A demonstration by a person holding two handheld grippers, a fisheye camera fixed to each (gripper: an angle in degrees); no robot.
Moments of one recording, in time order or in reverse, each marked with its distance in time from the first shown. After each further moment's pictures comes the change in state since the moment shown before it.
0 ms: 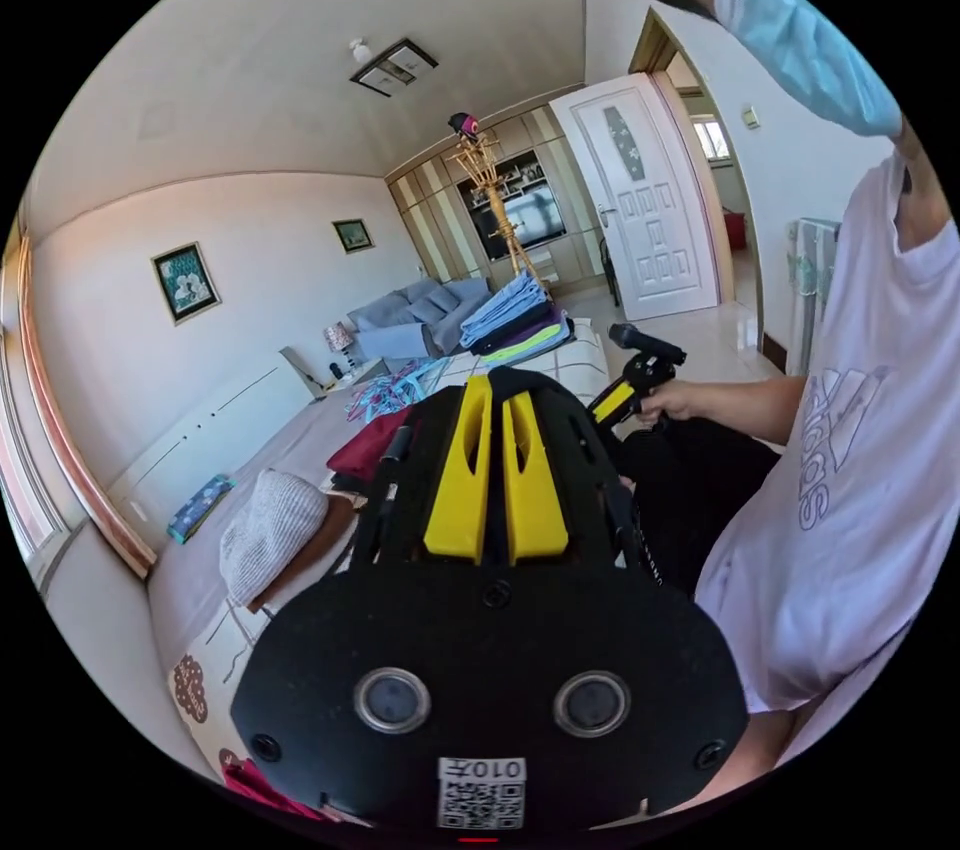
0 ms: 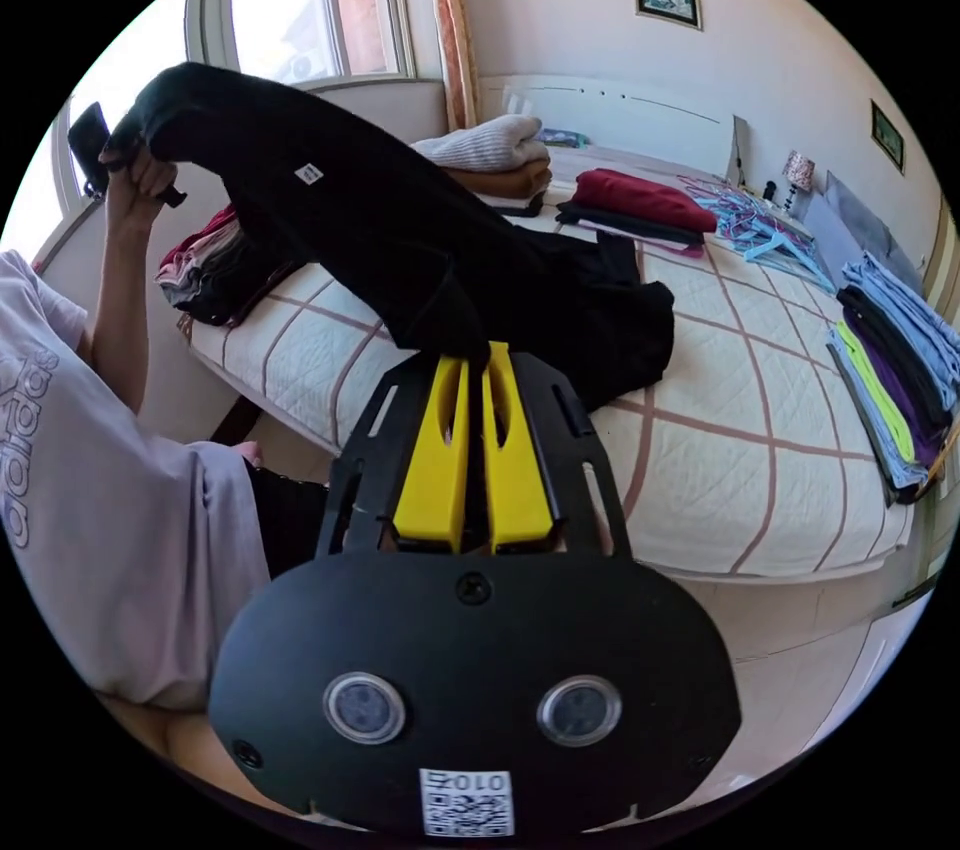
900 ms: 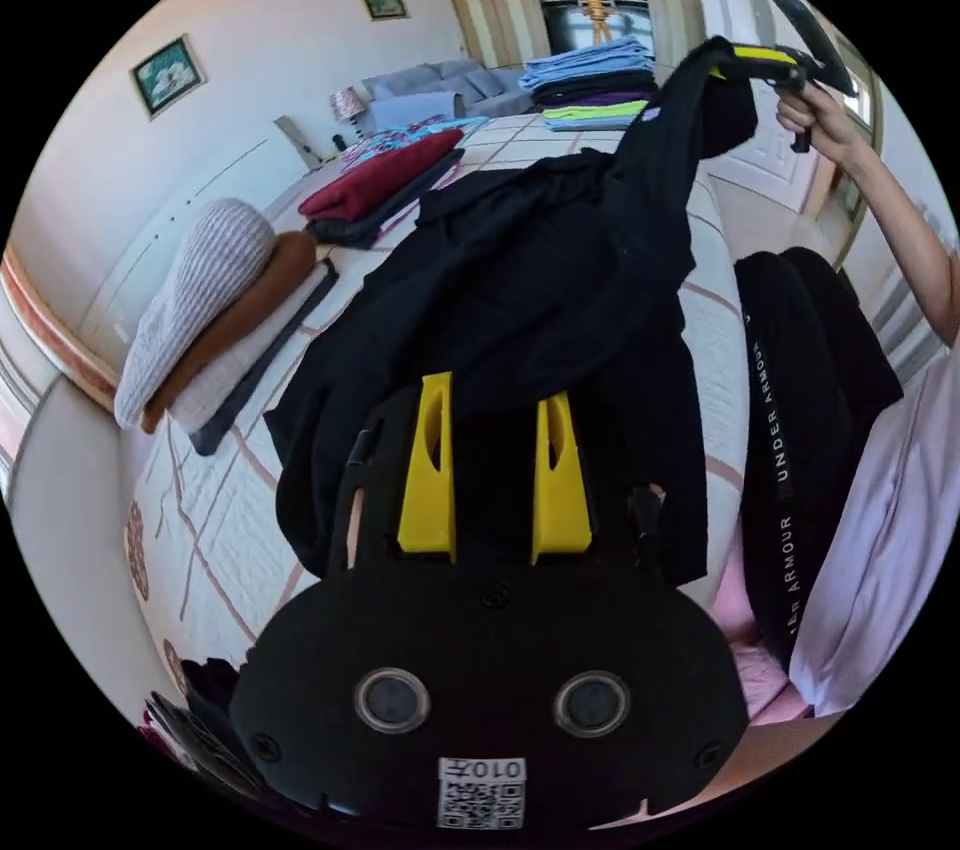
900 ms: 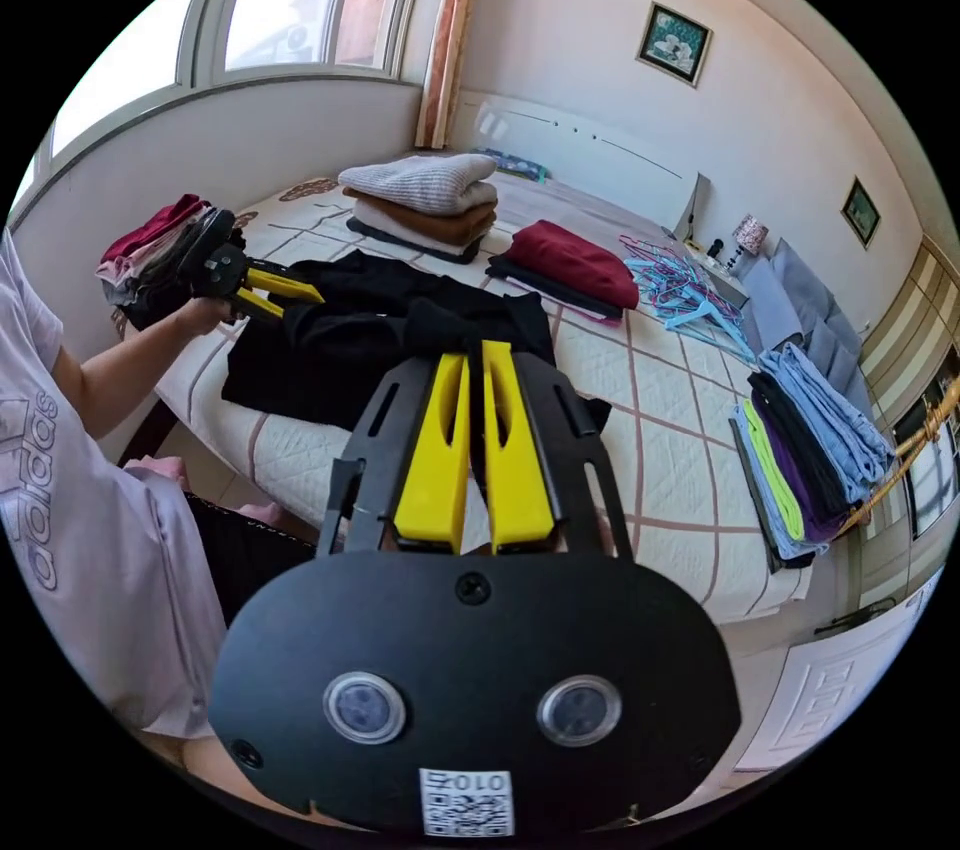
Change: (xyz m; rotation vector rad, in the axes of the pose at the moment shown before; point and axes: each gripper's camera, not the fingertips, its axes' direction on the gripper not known) left arm 0.001 0.235 0.231 -0.595 0.007 -0.118; right arm 0.050 -0.128 -0.106 0.045 0.245 -0.076
